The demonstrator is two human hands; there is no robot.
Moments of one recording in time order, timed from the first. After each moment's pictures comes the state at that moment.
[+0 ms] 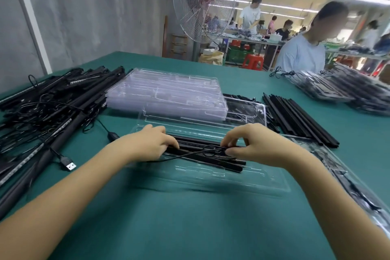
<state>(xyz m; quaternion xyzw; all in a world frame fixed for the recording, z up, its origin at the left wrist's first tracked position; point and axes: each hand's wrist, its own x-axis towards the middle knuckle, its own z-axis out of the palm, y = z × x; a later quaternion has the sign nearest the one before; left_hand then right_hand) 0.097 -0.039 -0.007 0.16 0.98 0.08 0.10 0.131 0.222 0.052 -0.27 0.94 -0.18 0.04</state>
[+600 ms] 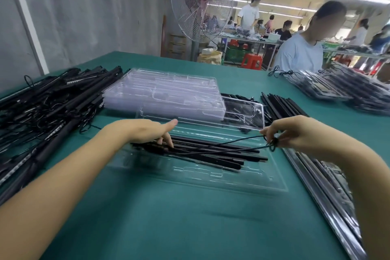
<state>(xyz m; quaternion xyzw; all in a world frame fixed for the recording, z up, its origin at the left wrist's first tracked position) 0.084 -0.038 0.023 0.09 0.96 0.18 0.21 0.133 0.292 0.075 -0.14 0.97 -0.19 0.02</state>
